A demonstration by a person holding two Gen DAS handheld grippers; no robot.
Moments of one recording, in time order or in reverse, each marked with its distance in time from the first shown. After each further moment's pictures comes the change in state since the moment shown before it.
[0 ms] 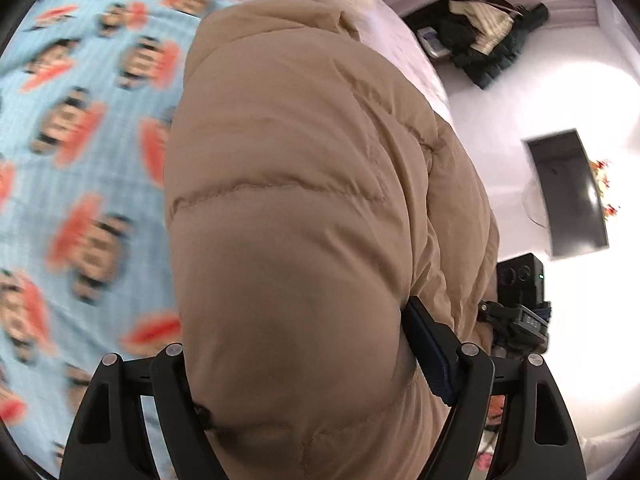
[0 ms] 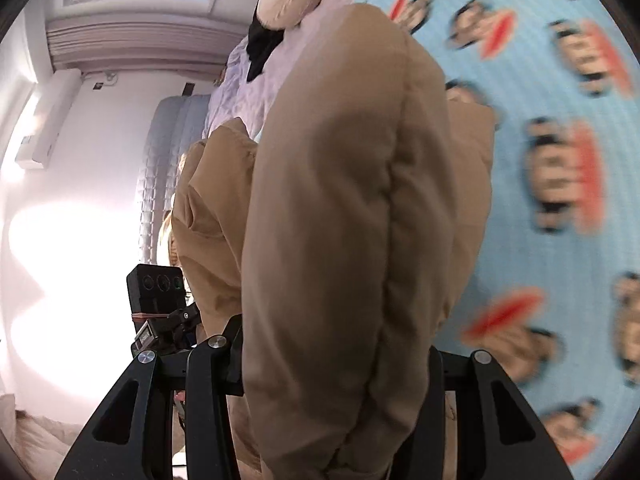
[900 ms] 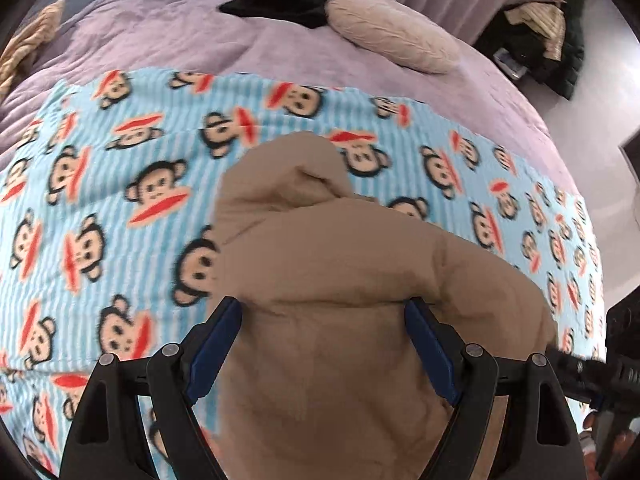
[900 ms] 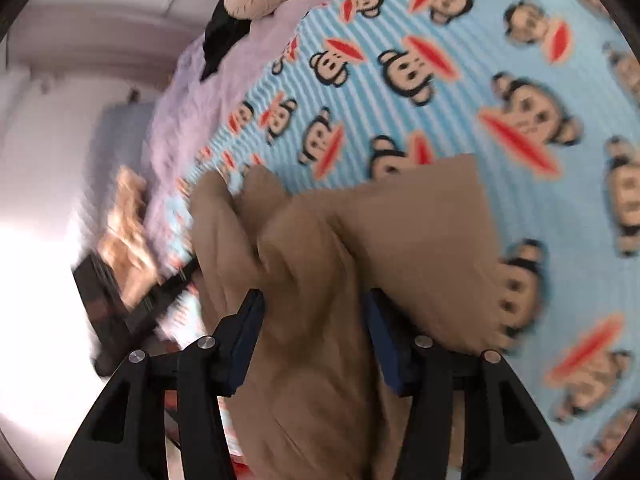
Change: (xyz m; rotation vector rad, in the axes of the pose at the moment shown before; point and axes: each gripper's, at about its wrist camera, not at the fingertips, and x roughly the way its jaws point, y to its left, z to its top) left arm -0.035 0.057 0.090 0.090 -0.206 0.469; right arm 0.102 0.056 0.036 0.066 -0.072 -0.196
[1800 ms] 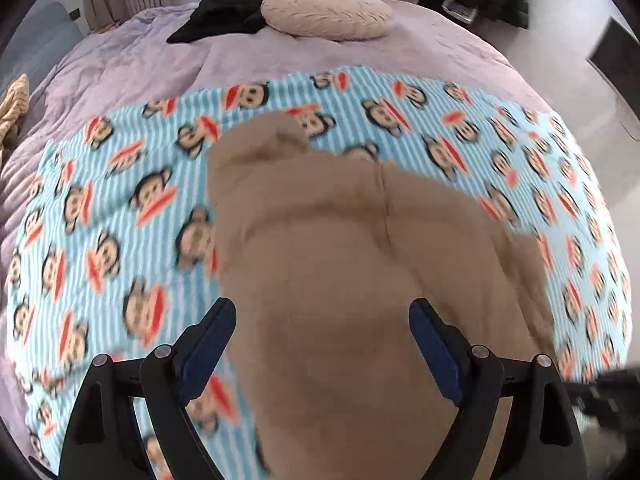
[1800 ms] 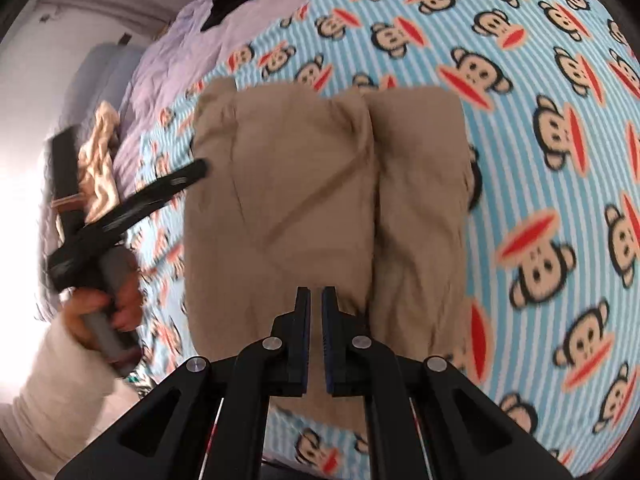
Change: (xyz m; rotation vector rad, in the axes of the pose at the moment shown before) left arm -0.055 -0.040 -0.078 0.277 0.051 0.022; right arm -0.044 0.027 -0.114 -0.185 0.081 -0.270
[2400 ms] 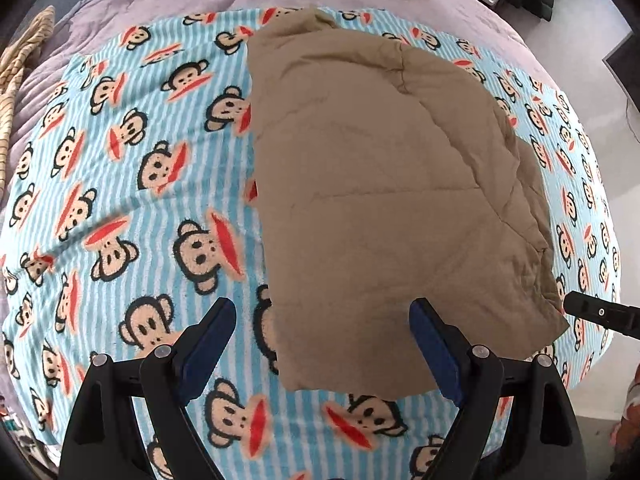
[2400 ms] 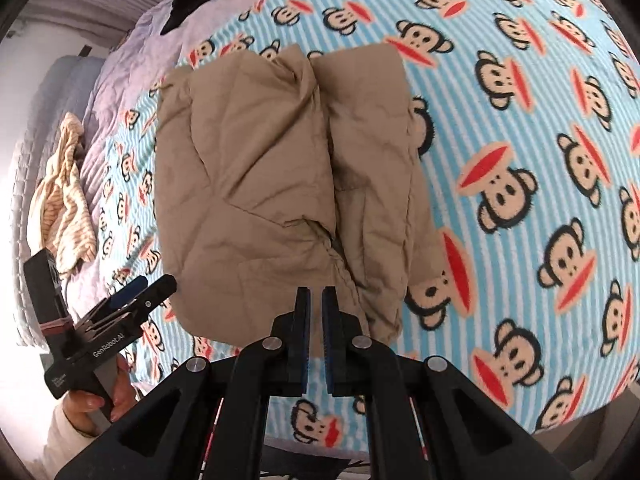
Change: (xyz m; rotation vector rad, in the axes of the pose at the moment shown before) left arm -0.017 0.017 -0.086 -0.101 0.132 -0.005; right arm -0.022 -0.001 -0.042 0.115 -0.021 -0.122
